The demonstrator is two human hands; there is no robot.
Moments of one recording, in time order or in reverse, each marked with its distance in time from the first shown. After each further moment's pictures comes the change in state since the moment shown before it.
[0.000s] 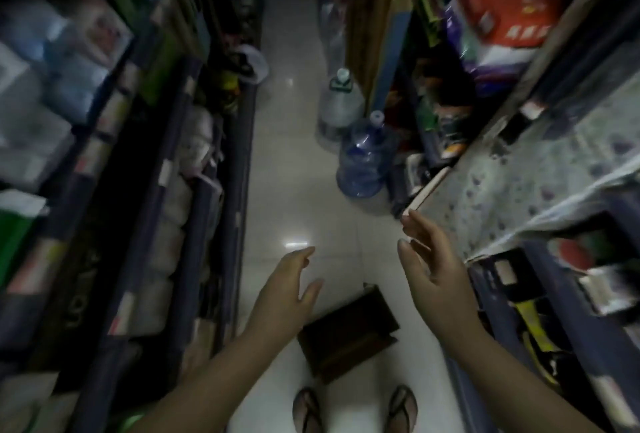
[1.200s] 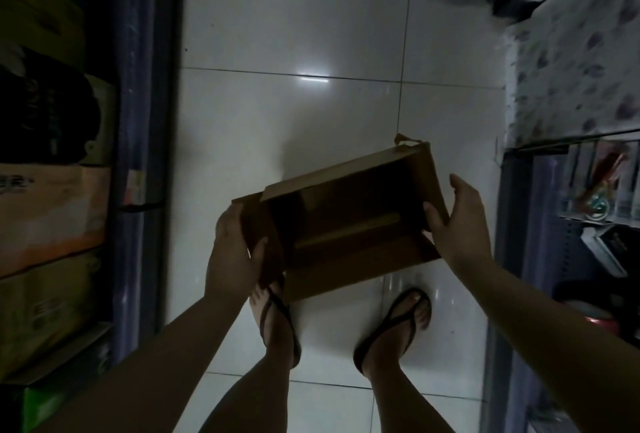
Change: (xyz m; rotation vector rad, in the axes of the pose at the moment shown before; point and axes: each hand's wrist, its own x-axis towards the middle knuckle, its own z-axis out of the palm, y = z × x) left_hand -0.012 -0.388 0.351 0.223 0.017 -0.620; right_hand -0.001 0.594 0.078 -0.572 -0.323 0.503
